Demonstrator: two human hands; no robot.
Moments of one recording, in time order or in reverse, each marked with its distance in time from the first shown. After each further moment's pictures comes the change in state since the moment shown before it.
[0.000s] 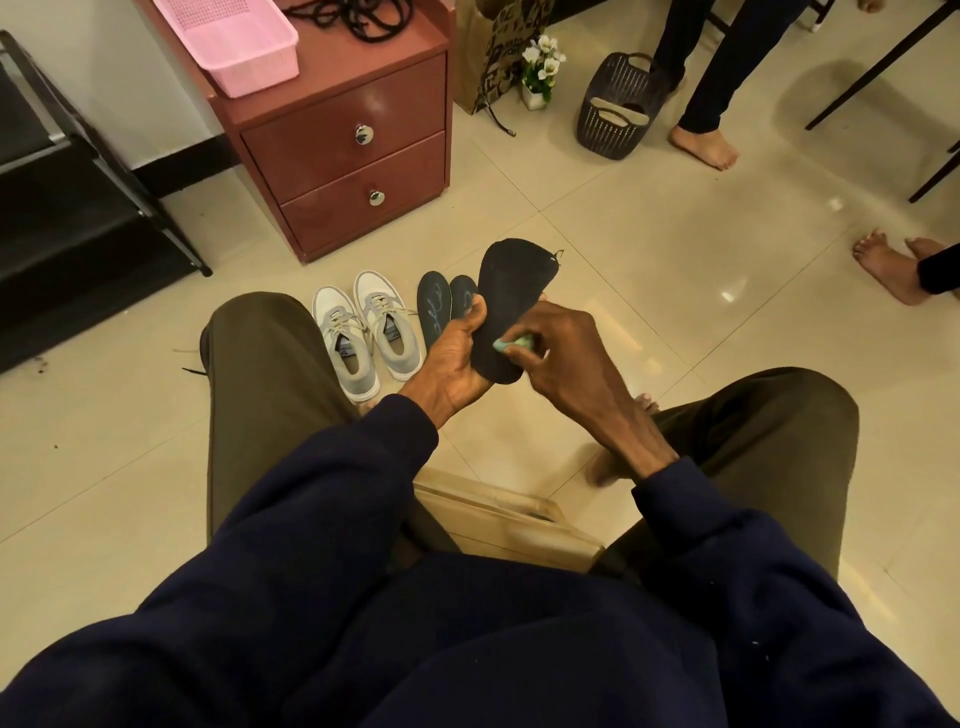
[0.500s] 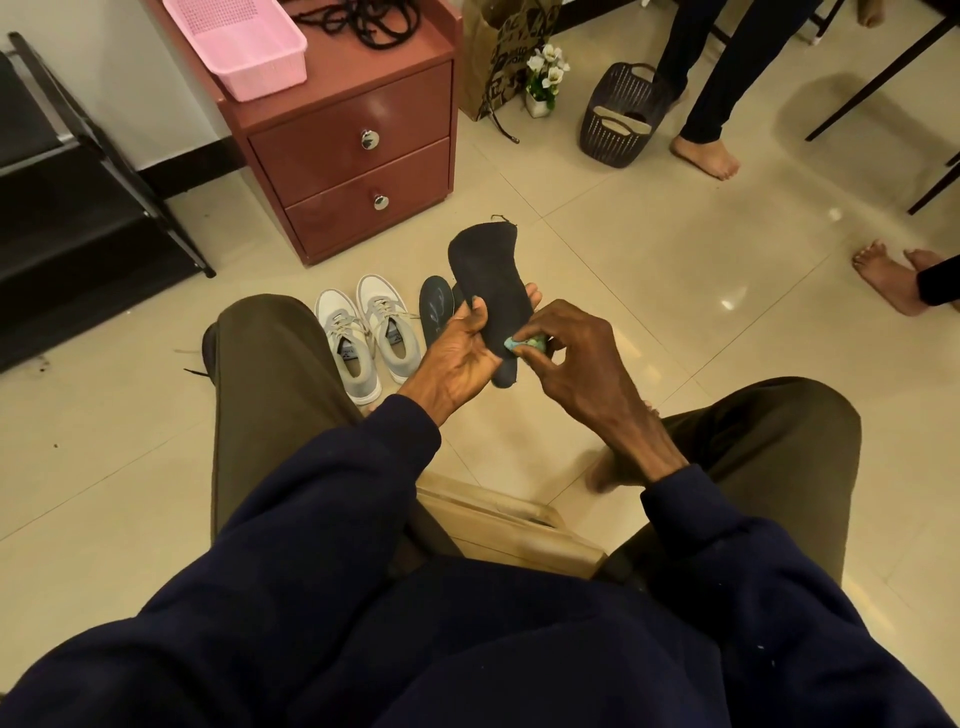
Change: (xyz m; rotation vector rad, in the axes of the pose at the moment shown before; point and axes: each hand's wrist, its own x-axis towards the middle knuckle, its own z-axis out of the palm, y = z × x) left_hand 0.014 0.009 -0.012 -0.085 -0.055 0.137; right_hand -0.003 0.015 -0.001 -0.012 0.073 -0.073
